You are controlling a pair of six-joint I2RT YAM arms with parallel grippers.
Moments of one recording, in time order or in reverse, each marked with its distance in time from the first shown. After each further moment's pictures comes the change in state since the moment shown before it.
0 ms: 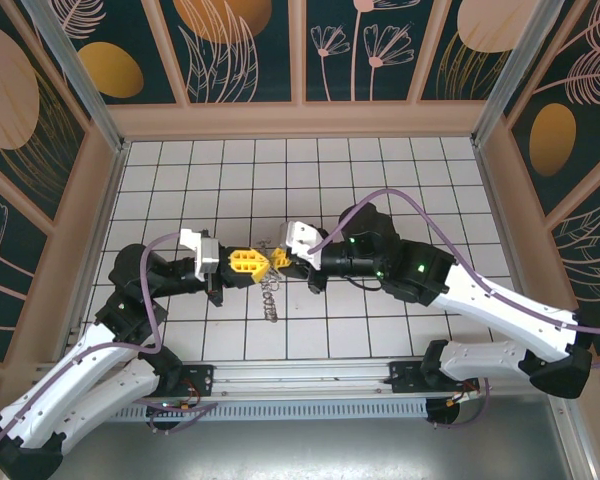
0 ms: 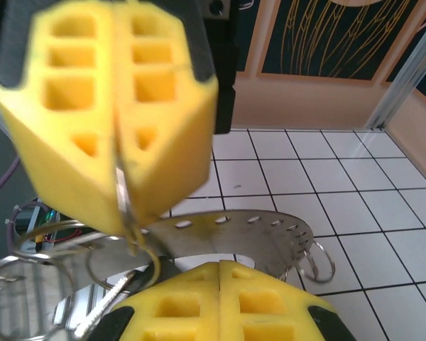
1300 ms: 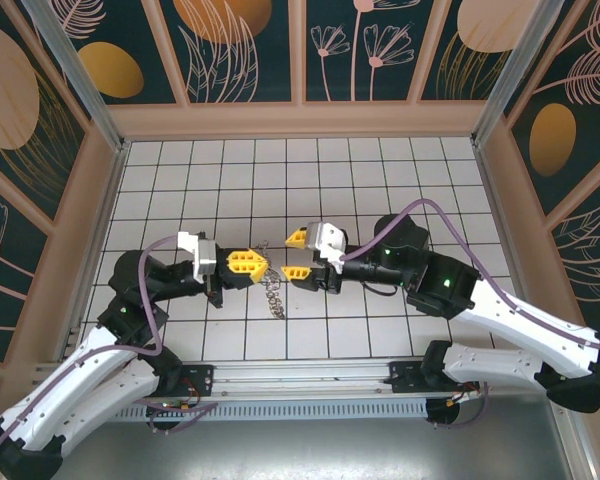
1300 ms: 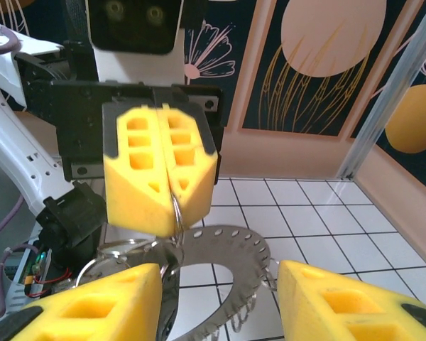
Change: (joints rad) left arm 0.000 -0.031 -0.053 0.055 -0.034 -0.034; right arm -0.001 -0.155 -0.110 0.144 0.004 0.018
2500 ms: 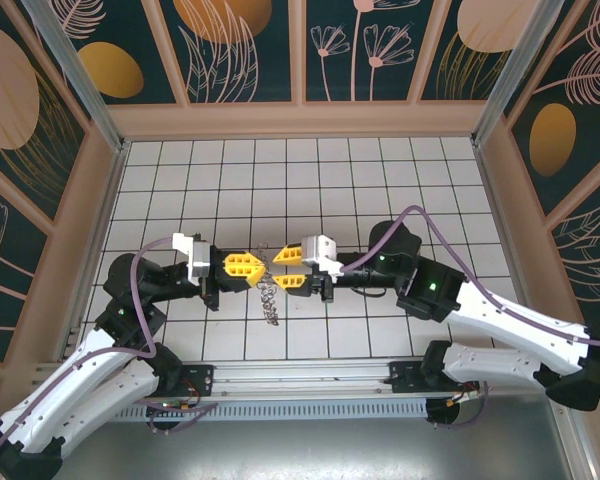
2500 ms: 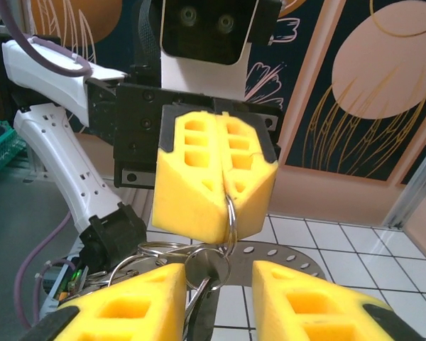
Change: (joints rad) left arm 0.000 -0.013 0.000 0.030 0.033 -0.044; right arm 0.012 0.019 -0.092 0.193 -0.156 0.005
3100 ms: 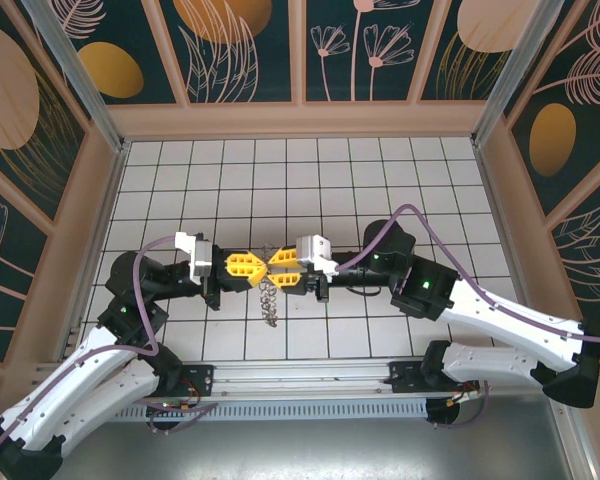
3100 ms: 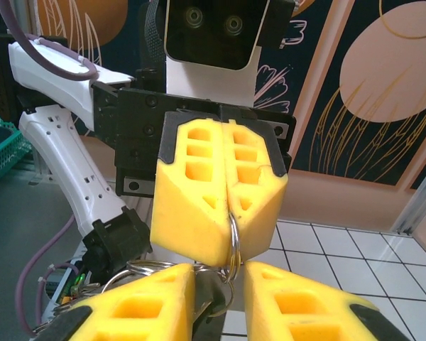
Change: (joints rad) left arm 0.000 0.018 0.000 0.021 0.019 -0.008; right arm 0.002 0.026 0.001 0.037 -0.015 0.007
